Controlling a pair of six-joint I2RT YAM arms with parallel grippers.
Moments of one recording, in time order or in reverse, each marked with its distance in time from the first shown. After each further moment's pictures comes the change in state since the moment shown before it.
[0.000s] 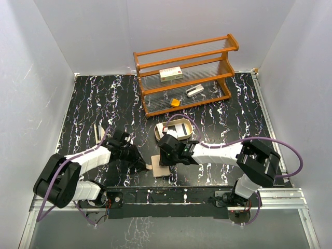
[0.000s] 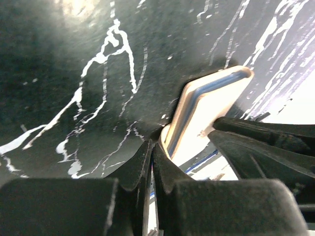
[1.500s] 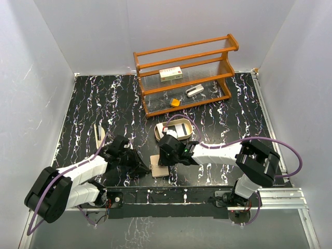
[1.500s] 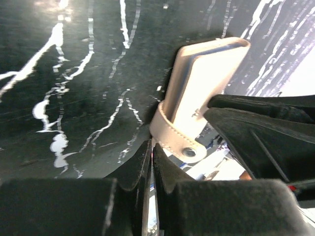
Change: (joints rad) left arm -0.082 -0.164 -0.110 0.091 -0.003 -0.137; right arm 0.001 0.005 -0.016 0.051 -0.013 0.014
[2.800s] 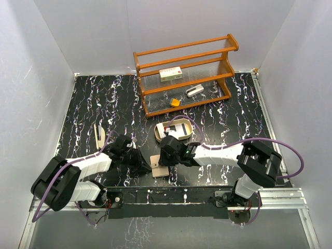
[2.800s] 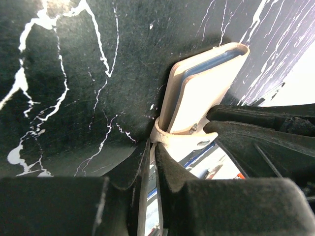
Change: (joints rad) left arm -0.014 0.126 0.002 0.123 0.015 0.034; right arm 0.000 -0.017 -0.026 0.028 0.010 0.036
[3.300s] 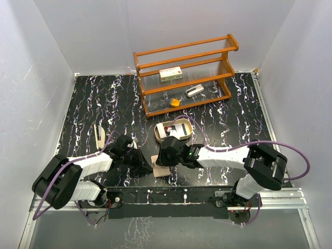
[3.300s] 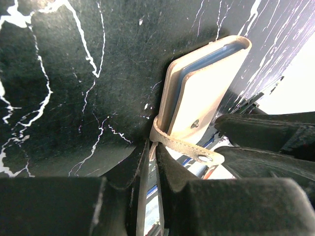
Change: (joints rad) left arm -0.008 0.027 0.000 0.027 0.031 0.003; right arm 0.013 -0.055 -0.040 0.058 0.009 0.045
